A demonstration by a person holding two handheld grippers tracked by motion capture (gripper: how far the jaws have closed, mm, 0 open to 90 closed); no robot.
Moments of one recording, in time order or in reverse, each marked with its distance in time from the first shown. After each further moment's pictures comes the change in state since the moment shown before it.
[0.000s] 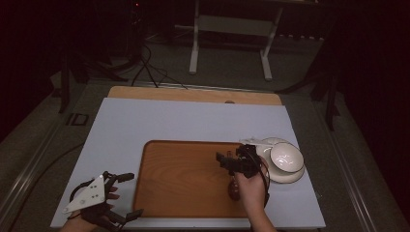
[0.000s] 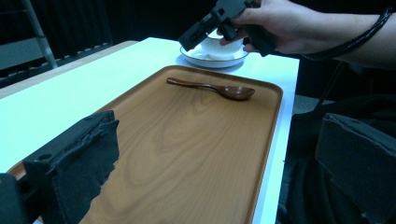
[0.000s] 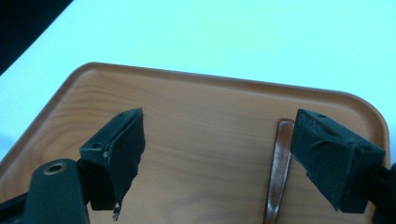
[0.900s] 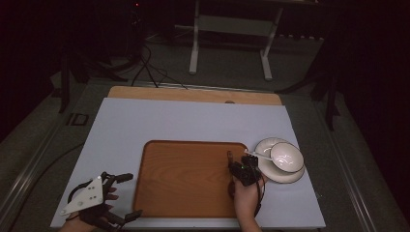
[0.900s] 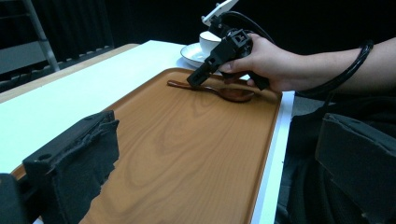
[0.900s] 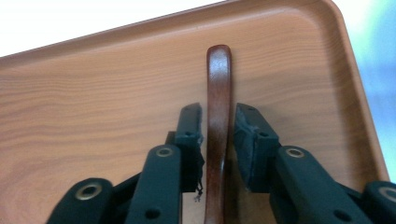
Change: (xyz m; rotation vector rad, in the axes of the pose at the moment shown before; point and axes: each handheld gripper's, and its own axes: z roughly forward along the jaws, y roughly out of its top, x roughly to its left) left arm -0.002 0.001 -0.003 -0.010 0.005 0.010; right arm -0.028 -0.049 0.033 0.051 -0.178 0.267
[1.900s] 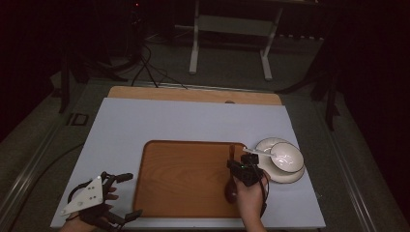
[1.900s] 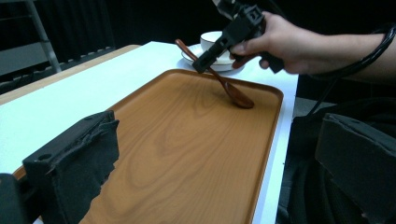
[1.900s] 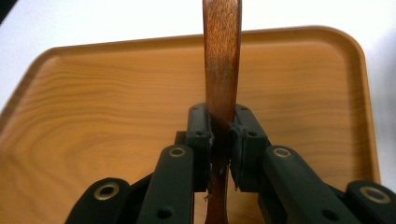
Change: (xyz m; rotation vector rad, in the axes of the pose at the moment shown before) left arm 0.000 0.001 0.000 -0.005 0.005 0.000; right arm 0.019 0.010 -0.033 0.007 0.072 -0.106
